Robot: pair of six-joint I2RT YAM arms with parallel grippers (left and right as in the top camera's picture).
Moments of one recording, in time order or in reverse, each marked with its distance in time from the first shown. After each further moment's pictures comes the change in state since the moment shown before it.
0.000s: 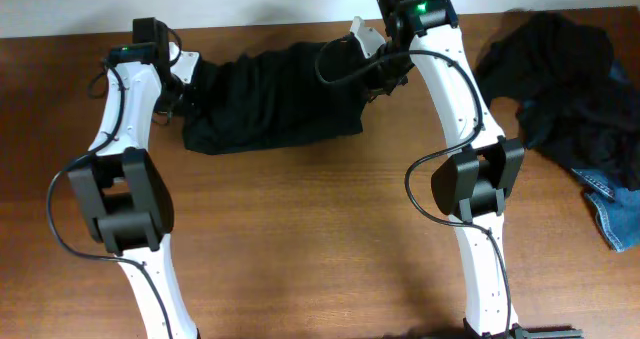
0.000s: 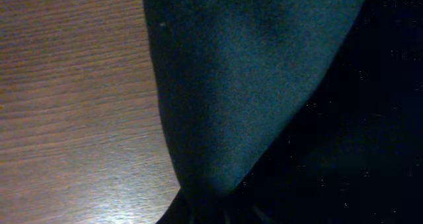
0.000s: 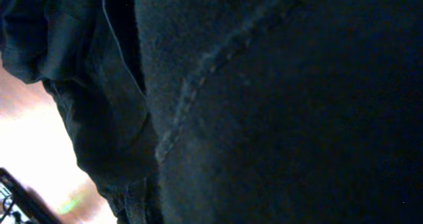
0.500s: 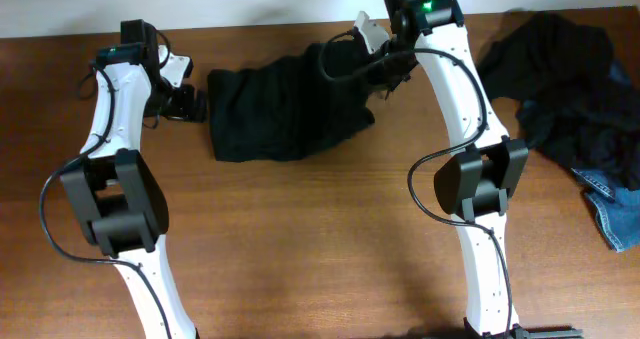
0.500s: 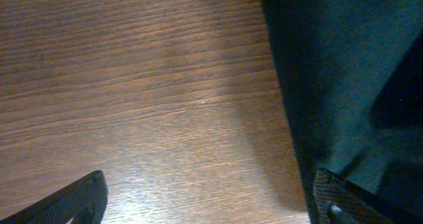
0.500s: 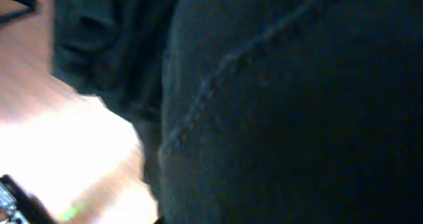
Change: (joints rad) left arm 0.030 -0.011 0.000 -0.037 -0.039 0.045; right arm -0.014 -0.003 0.000 0.056 -0.054 0.002
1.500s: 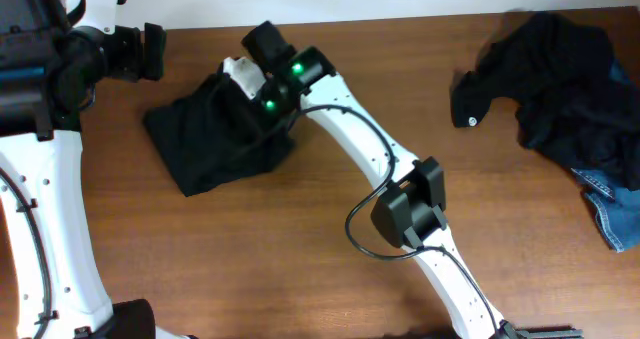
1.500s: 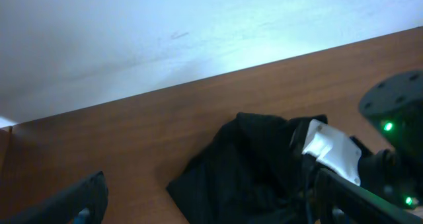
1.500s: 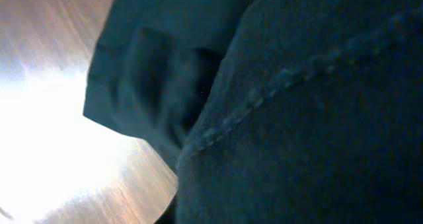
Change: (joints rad) left arm -0.001 -0.643 0.063 0.008 0.084 -0.009; right arm 0.397 0.076 0.005 0.294 0.108 0.003
